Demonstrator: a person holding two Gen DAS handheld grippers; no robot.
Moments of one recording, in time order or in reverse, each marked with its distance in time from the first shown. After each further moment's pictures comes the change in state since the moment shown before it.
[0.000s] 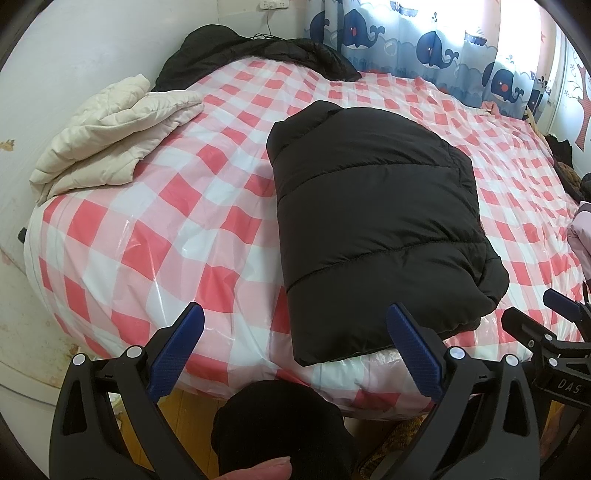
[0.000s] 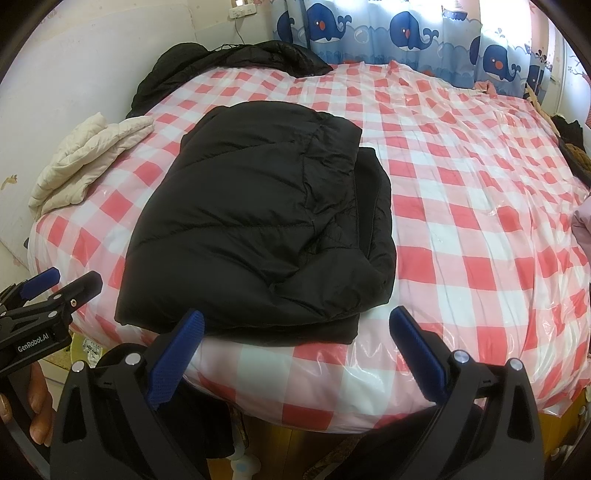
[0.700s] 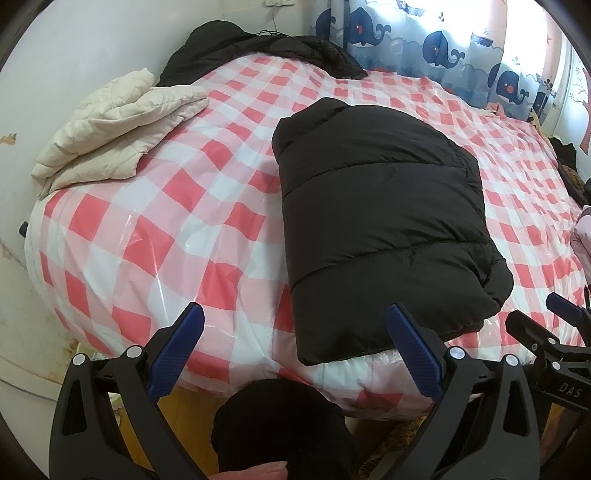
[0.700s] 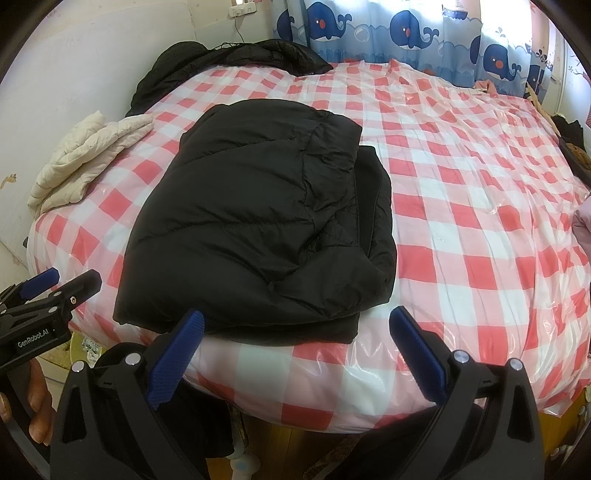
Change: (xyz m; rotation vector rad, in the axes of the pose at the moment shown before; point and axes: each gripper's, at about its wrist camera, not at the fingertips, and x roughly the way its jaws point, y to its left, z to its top) left arm 0.004 0.003 -0.002 -0.011 0.011 0.006; right arm 0.003 -0.002 -0.004 -0.001 0.004 0.001
